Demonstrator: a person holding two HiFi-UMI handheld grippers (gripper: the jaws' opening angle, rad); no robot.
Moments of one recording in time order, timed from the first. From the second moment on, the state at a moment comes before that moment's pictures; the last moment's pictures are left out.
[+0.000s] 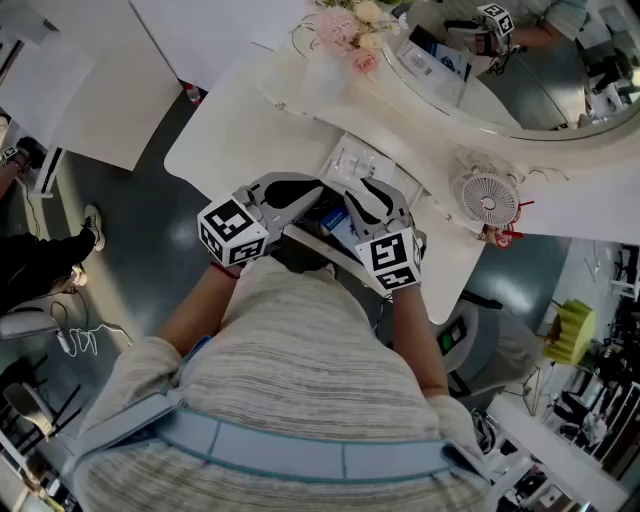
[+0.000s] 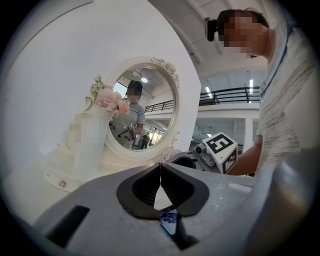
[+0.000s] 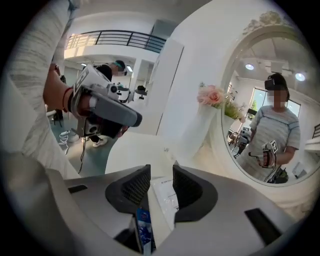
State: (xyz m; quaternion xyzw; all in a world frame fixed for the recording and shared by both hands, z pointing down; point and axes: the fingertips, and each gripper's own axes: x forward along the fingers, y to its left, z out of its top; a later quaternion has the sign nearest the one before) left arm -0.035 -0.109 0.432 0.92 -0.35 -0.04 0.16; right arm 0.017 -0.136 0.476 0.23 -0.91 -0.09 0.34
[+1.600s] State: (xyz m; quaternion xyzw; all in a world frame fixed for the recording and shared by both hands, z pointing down) left arm -0.053 -0.111 0.461 0.91 -0.36 -0.03 0.19; right arm 0.020 -0.169 0.609 0.16 -0.78 -0.23 0.56
